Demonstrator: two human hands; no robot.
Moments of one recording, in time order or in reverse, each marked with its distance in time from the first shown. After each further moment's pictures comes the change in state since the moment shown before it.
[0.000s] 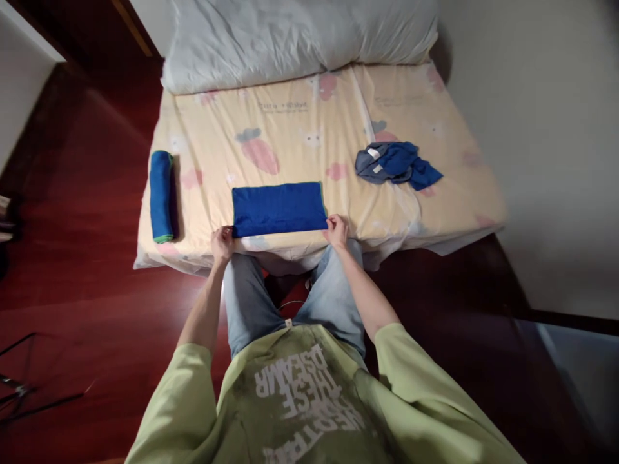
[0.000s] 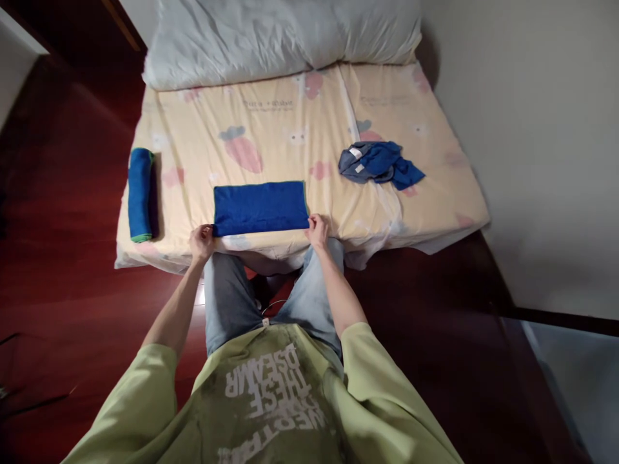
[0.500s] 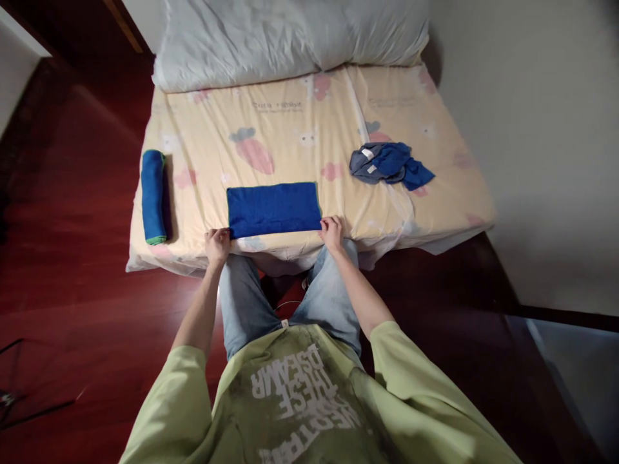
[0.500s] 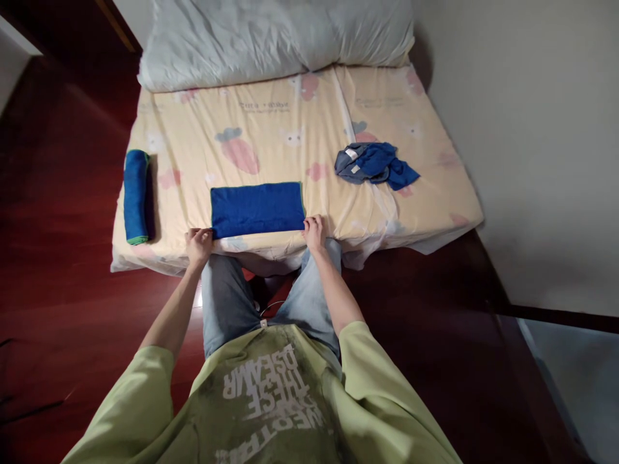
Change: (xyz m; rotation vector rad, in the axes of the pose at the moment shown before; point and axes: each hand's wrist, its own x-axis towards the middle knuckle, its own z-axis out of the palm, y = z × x) left_hand 0.001 -0.022 0.014 0.126 -0.012 0.066; right_hand -0.006 0.011 0.002 -0.215 -0.021 -0.078
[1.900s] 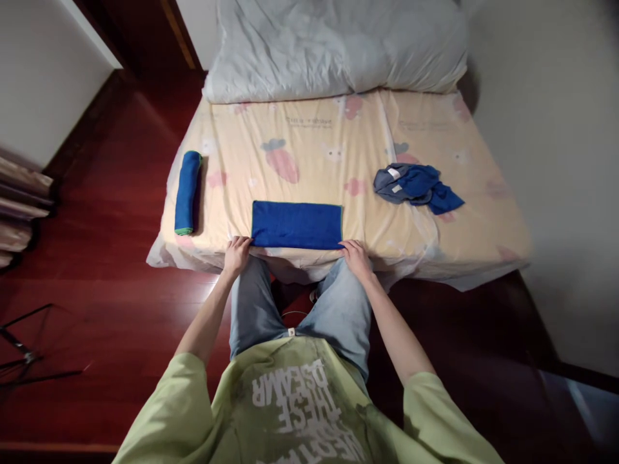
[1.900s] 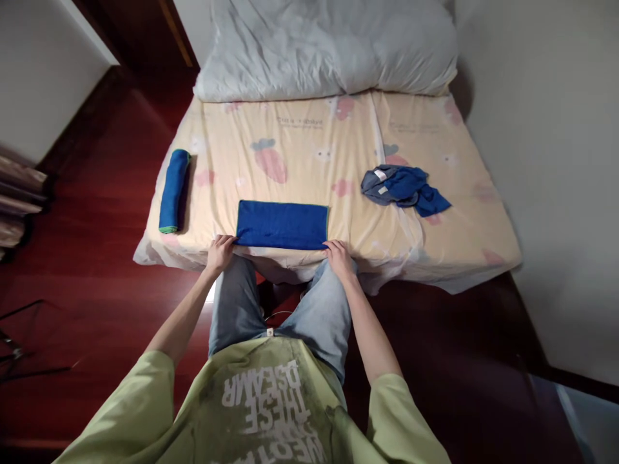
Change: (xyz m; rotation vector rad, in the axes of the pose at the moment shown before) left_hand -0.038 -0.003 -0.018 0.109 -0.255 0.289; right_hand -0.031 0.037 -0.038 0.046 -0.284 -0.294
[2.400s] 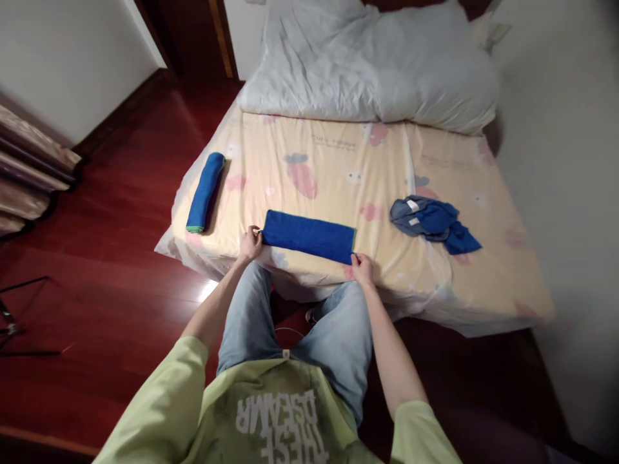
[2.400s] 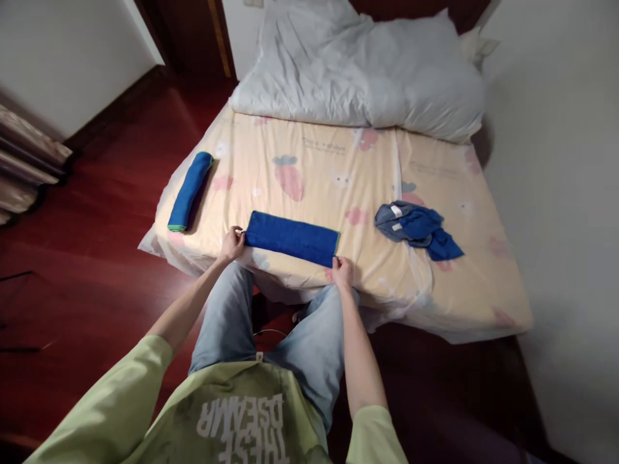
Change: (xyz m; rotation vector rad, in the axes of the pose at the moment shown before) left_hand 0.064 0.005 0.016 -0.332 0.215 -0.351; right_hand 0.059 0.005 0.022 0.188 0.249 0.426
